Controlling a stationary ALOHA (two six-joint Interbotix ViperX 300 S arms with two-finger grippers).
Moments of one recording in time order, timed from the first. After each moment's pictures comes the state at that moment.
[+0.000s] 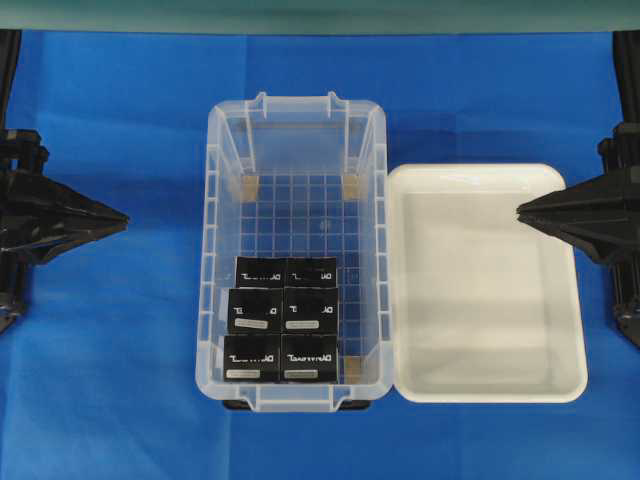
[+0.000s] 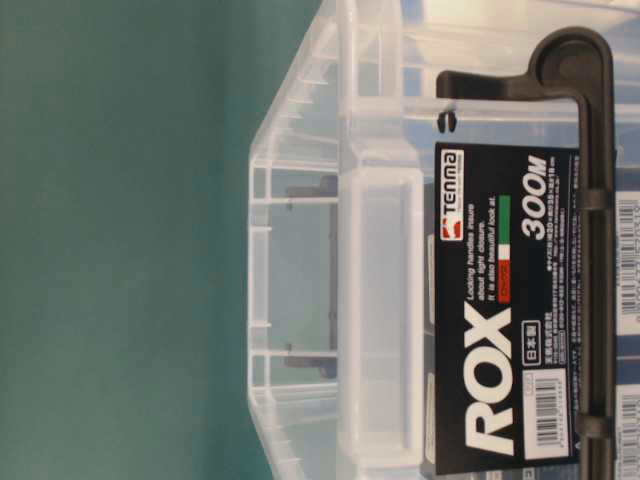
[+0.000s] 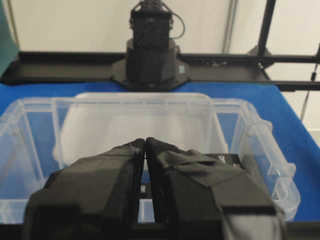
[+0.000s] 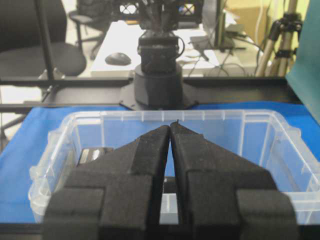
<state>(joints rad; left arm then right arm) 0.00 -0.97 1.17 0.00 -0.29 0.00 0.00 -0.96 1.16 0.00 -0.29 0.00</state>
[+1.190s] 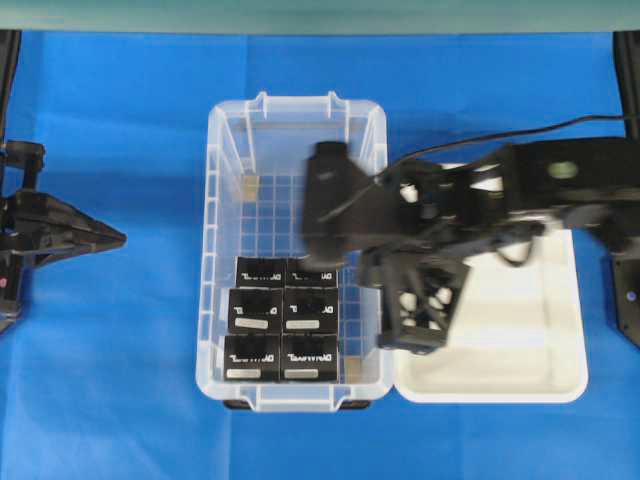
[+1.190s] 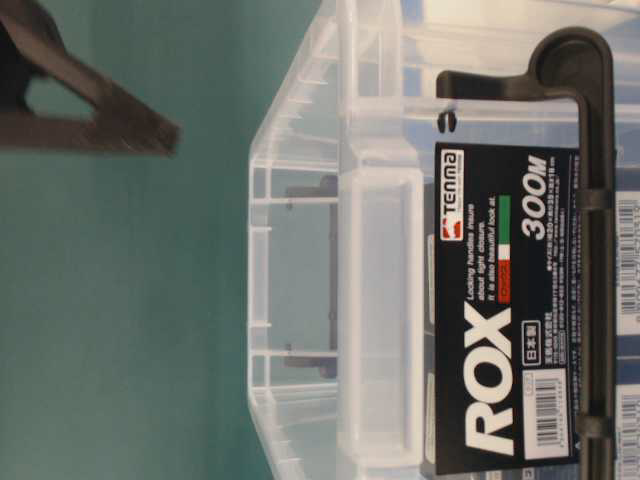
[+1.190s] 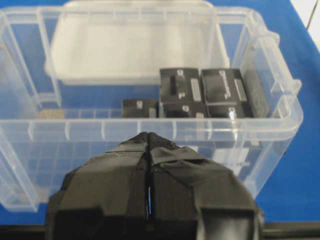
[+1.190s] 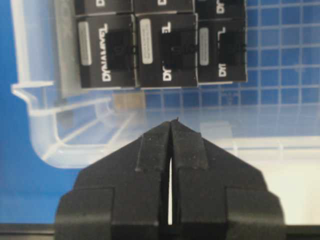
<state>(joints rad) -0.01 -1.00 1.12 0.01 0.08 -0.02 0.06 -0.01 0.06 0.08 1.12 0.04</state>
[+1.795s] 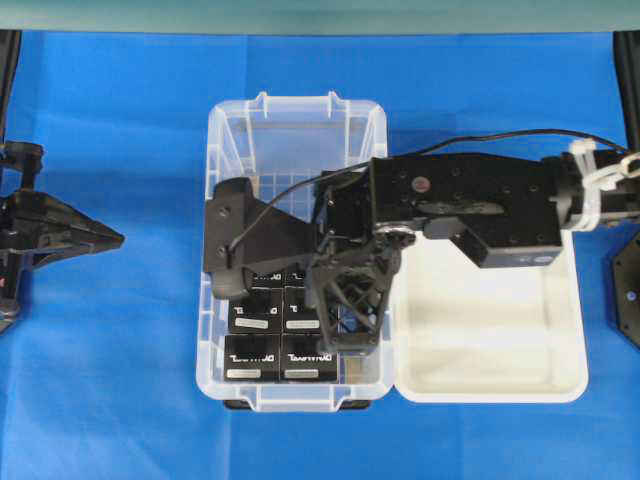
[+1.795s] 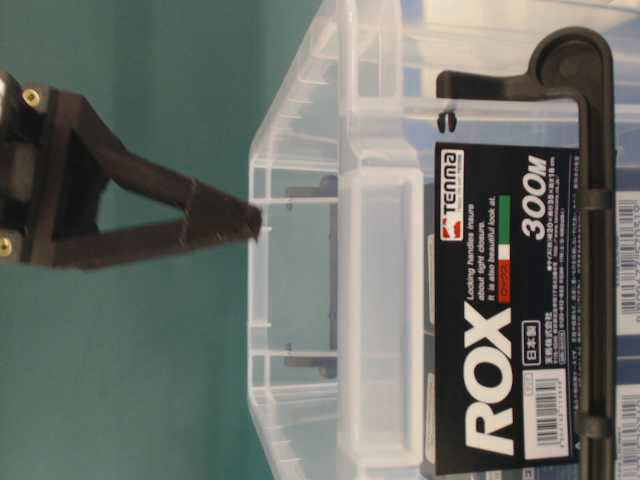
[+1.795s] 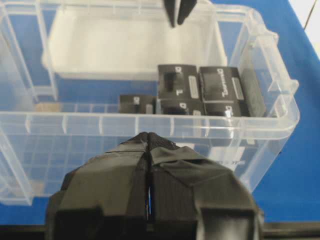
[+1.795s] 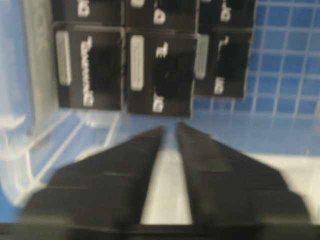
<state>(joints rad) -0.01 -1.01 1.12 0.01 0.10 -0.05 0.04 0.21 -0.14 0.08 1.24 -0.03</state>
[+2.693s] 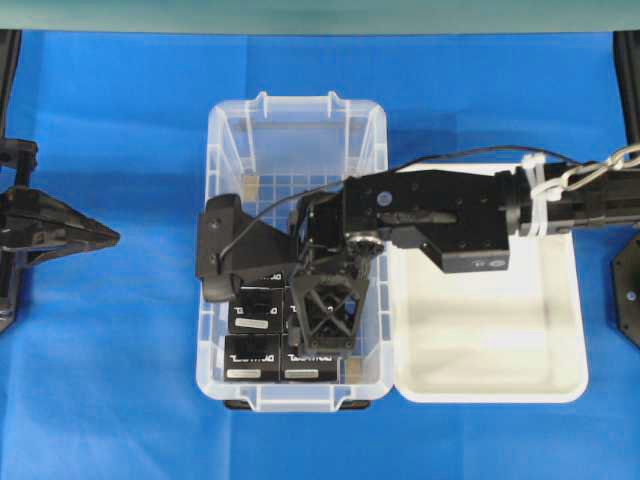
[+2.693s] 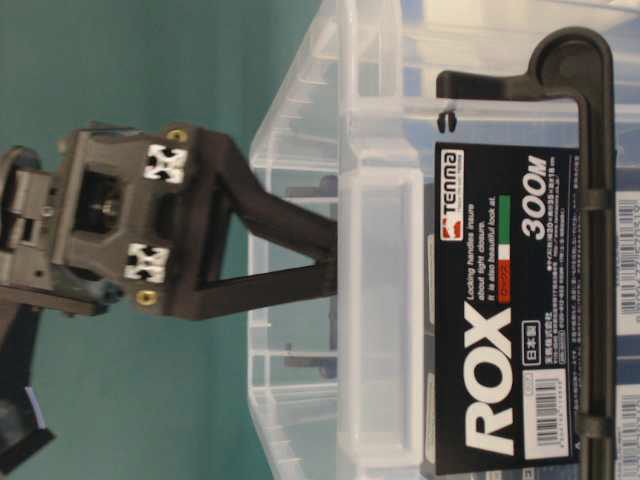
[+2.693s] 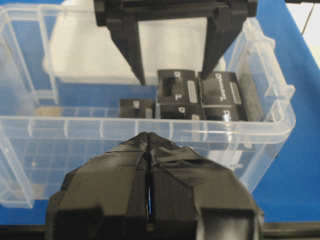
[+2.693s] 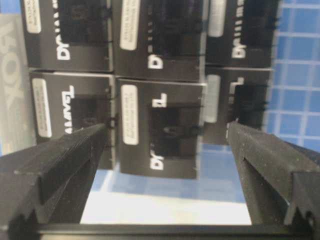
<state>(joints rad) -0.01 -1.02 1.10 0.01 0.12 -0.05 0.03 0.28 -0.06 0.15 1.08 -0.07</state>
